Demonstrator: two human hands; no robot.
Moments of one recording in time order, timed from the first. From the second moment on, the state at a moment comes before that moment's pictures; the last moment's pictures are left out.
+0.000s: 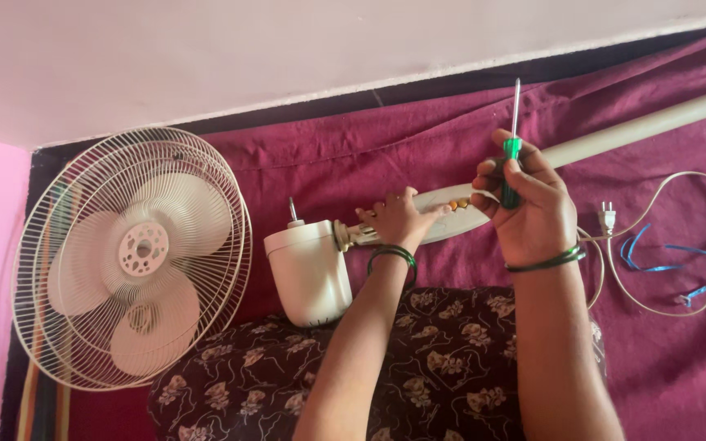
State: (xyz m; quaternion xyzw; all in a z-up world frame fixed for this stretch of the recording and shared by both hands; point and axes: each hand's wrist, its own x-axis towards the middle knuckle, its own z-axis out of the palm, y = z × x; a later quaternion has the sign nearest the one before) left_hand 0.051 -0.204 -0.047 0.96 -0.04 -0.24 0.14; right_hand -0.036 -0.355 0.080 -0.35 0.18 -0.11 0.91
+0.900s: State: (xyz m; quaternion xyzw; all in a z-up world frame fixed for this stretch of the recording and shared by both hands) left_hand 0.051 -0.227 -0.019 0.95 0.03 -0.28 0.11; right_hand -0.053 -0.363 0.092 -0.34 0.14 -0.11 0.92
